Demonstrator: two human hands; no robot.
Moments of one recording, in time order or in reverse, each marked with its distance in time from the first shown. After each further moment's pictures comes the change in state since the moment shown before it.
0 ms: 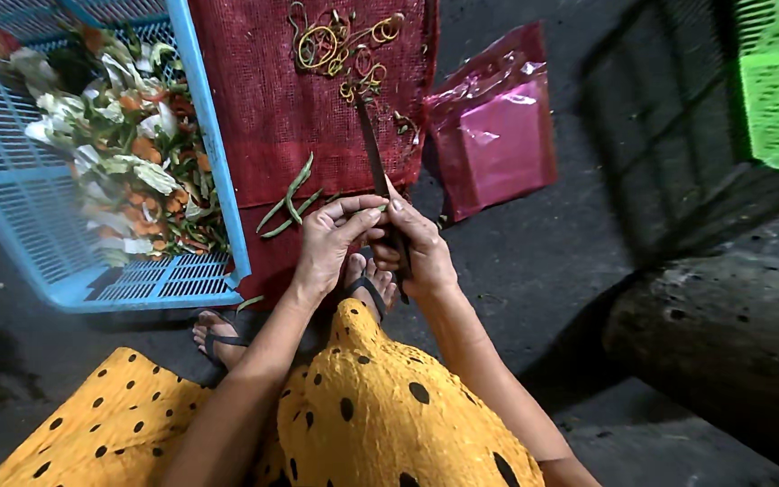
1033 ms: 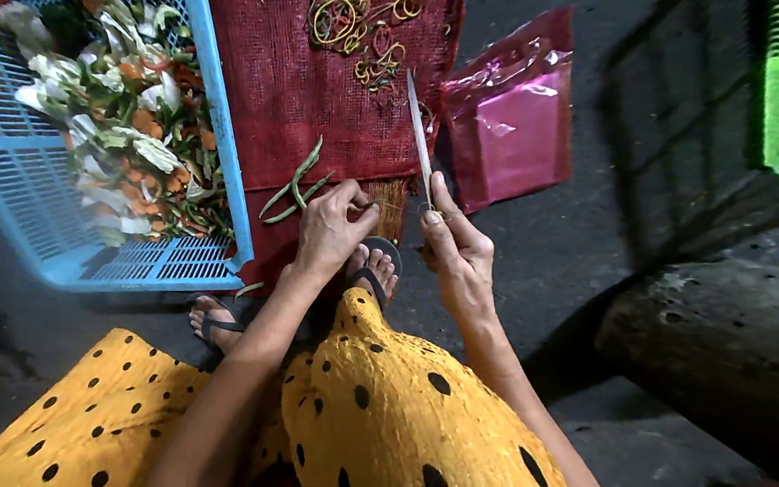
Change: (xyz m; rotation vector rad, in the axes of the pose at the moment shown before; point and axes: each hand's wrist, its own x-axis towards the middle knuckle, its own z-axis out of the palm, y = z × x) left_hand 0.014 -0.018 -0.019 0.984 0.090 0.365; right_hand -0.035 -0.002 -0.024 -0.790 0.222 -0.394
